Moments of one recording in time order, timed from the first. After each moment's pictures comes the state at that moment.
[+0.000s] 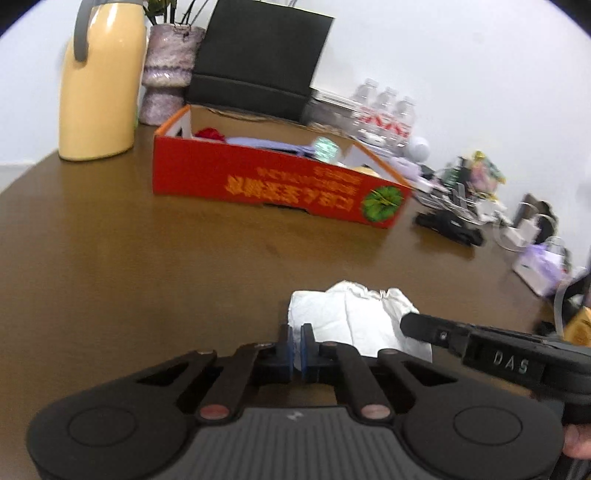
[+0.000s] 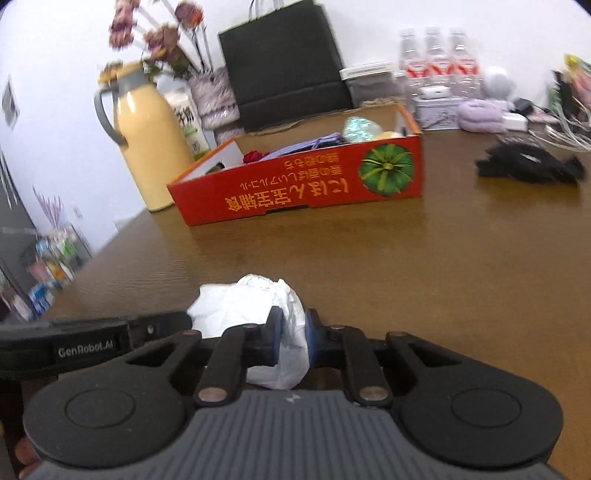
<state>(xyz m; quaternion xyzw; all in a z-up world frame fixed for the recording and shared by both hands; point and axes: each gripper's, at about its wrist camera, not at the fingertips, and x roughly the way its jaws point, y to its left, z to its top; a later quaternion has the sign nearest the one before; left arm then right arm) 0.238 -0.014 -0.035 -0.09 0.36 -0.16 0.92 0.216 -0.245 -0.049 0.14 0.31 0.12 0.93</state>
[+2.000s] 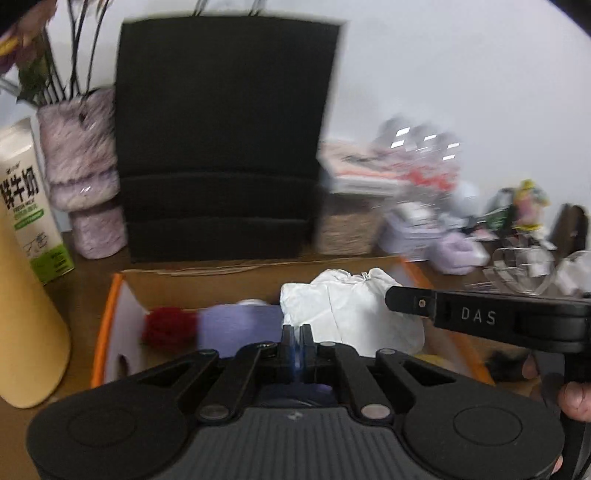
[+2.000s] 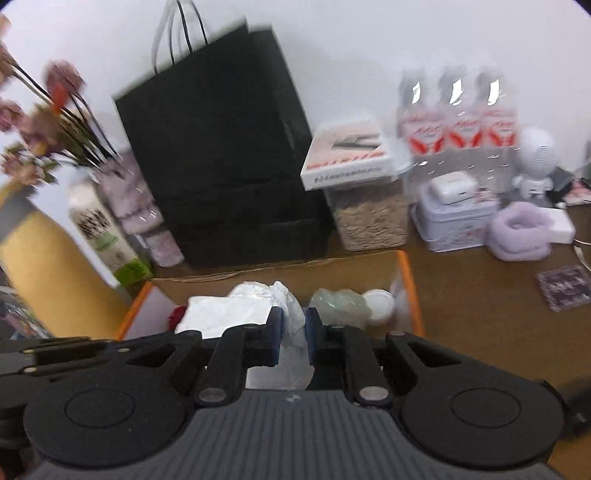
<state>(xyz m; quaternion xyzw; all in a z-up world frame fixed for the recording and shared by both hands) 0.566 -0.065 0.052 0.00 0.38 -0.14 0.92 0.559 -0.270 0.029 0.15 0.36 0.07 0.92</state>
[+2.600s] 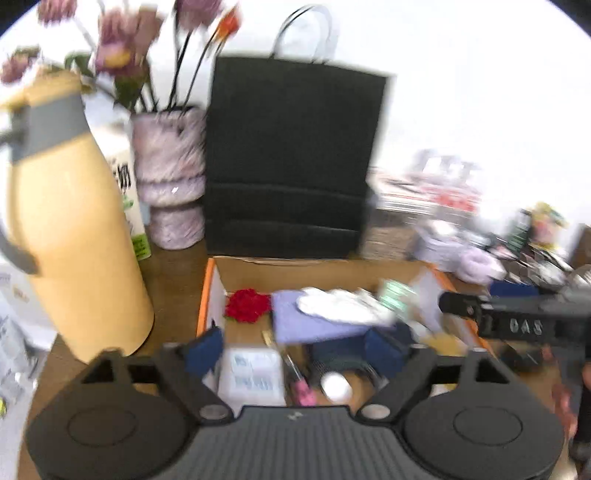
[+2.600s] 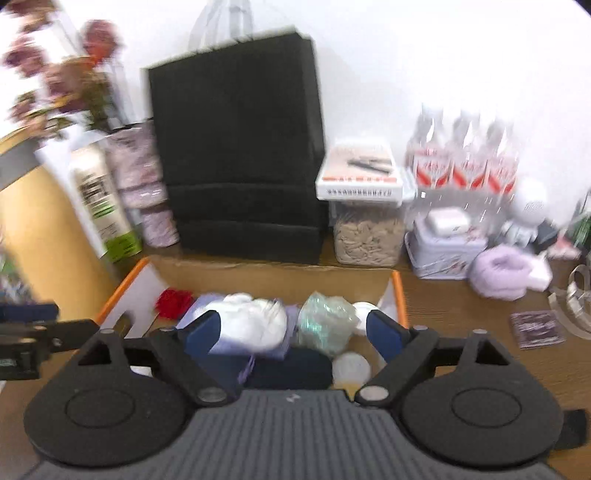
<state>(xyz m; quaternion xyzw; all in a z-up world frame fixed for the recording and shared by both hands) 0.460 -0.002 0.101 -0.01 0.34 -0.11 0.93 0.474 -0.252 0.077 0.02 0.32 0.07 0.95</state>
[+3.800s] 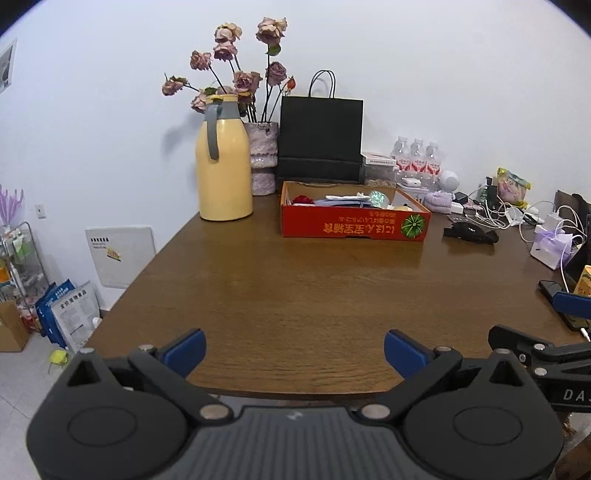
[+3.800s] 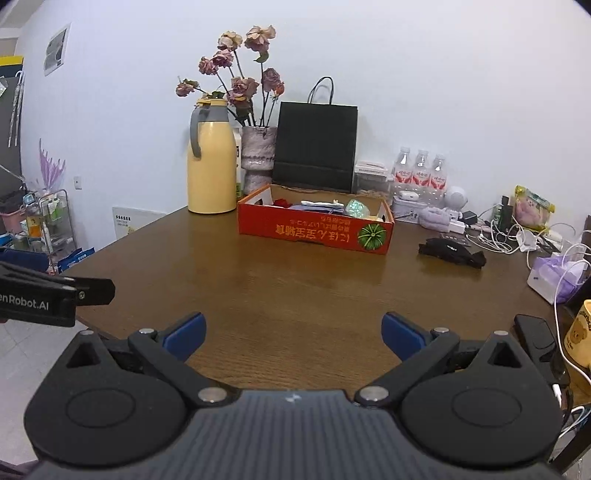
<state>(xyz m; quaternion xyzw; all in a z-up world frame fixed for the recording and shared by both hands) 0.014 0.045 0.048 0.01 0.27 -0.03 0.96 0.003 -0.156 0.036 -0.03 0.23 0.05 0.97</state>
